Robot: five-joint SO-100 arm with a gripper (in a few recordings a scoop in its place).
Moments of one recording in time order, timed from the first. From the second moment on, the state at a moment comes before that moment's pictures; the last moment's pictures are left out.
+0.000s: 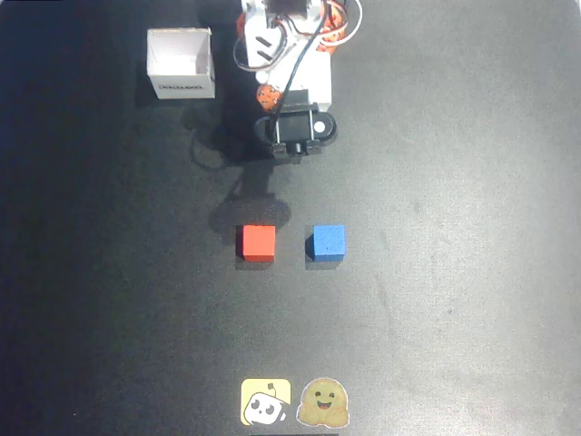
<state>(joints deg) -1.1 182.9 169.3 77.1 91.0</state>
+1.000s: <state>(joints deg) -1.1 177.7 163.4 77.6 88.5</state>
